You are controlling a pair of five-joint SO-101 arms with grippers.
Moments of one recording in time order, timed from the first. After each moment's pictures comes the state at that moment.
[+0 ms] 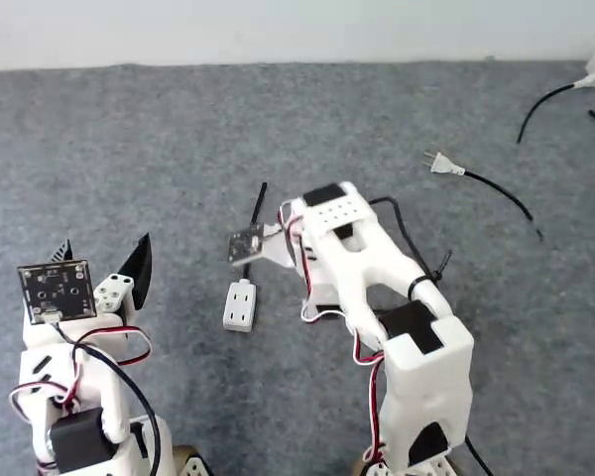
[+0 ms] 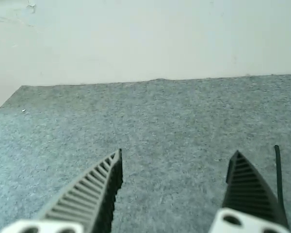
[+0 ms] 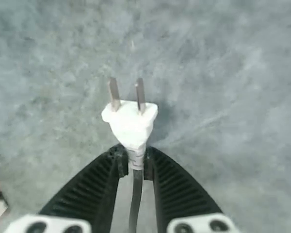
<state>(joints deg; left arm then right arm) -20.7 -92.1 70.9 53.3 -2.0 -25.3 24.2 -0.7 87.0 64.5</state>
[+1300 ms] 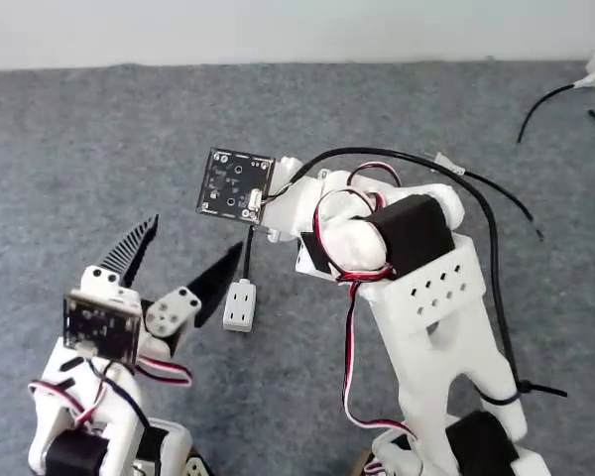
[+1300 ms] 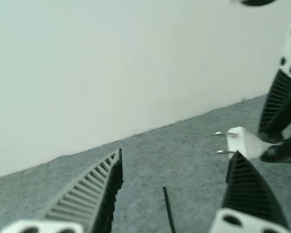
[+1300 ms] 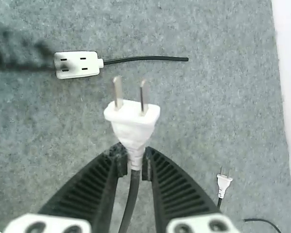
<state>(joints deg) 7.5 -92.3 58.9 54.6 -2.0 -31.6 -16.4 -17.3 100.4 49.6</state>
